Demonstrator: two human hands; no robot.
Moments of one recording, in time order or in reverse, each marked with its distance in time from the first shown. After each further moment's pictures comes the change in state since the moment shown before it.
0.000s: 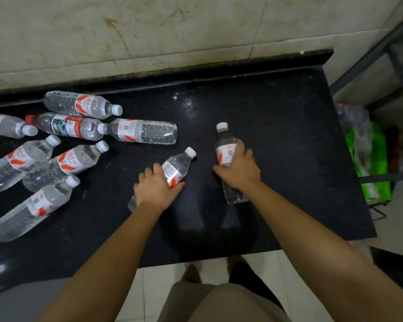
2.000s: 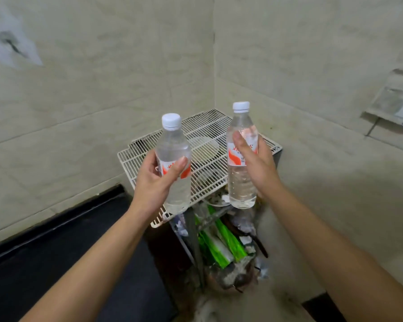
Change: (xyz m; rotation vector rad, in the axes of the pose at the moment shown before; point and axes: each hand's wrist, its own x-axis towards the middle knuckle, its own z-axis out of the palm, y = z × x) left_hand -0.262 0.627 -0.158 -1.314 -0.118 0.933; right_hand -0.171 0.426 -0.520 1.191 0.725 -0.357
